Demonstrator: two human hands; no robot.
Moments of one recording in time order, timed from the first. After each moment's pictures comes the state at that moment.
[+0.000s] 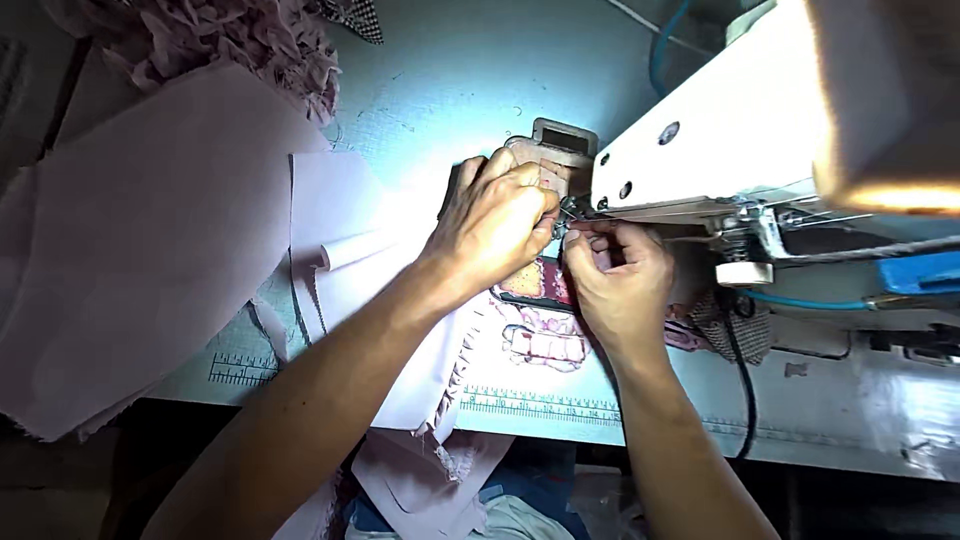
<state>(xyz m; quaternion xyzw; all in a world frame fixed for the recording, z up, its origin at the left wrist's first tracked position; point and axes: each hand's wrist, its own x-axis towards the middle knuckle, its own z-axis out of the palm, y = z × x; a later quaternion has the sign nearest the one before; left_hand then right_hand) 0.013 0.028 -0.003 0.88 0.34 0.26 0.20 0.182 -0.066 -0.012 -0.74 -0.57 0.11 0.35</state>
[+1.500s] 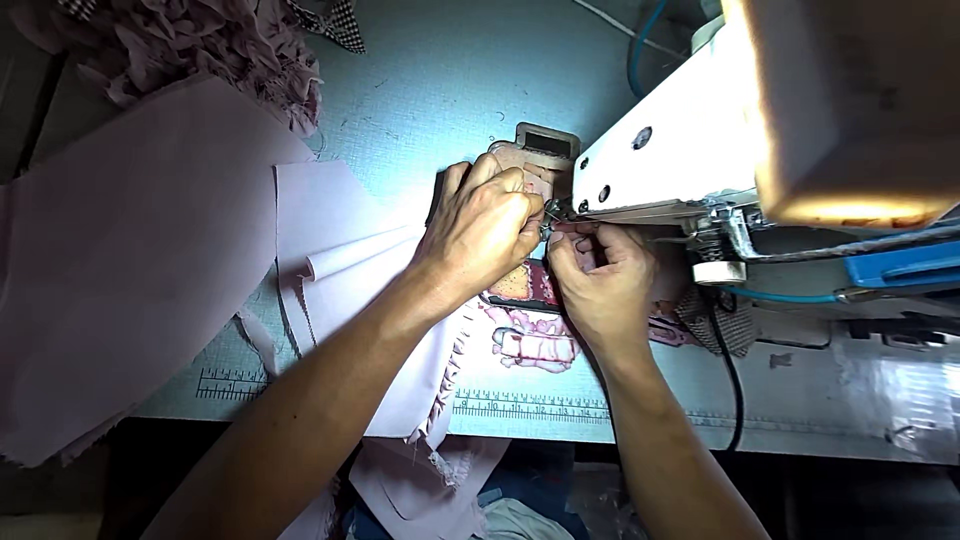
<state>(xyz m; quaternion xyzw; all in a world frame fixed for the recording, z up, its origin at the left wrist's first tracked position) 0.011 0.020 0.003 0.87 0.35 0.29 0.17 0.178 -0.065 -0.012 -0.74 -0.57 0.09 0.36</state>
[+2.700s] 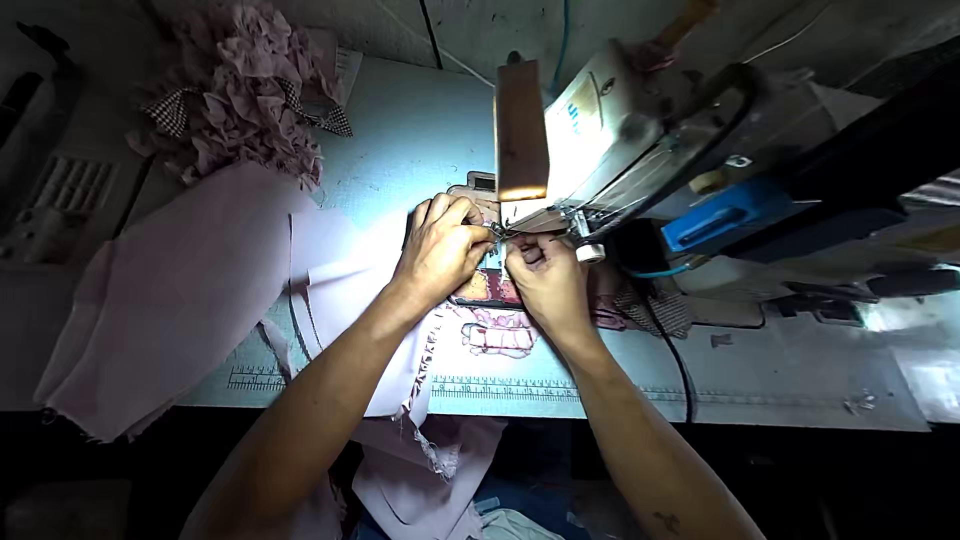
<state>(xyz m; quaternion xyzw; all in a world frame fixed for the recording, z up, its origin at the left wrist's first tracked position) 0.018 0.028 -0.017 0.89 0.32 0.28 0.16 0.179 -0.068 0.000 -0.76 -0.55 0.10 0.34</state>
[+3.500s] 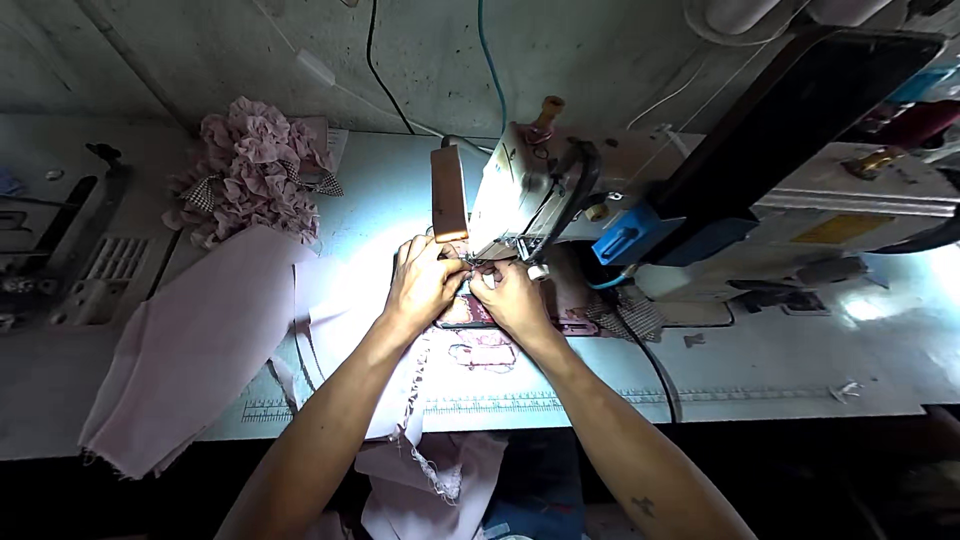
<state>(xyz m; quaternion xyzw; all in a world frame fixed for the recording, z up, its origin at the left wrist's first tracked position) 0.016 0.024 -0.014 0.89 0.32 0.30 0.13 0.178 -0.053 -0.007 -0.76 -0.57 0.10 0.31</state>
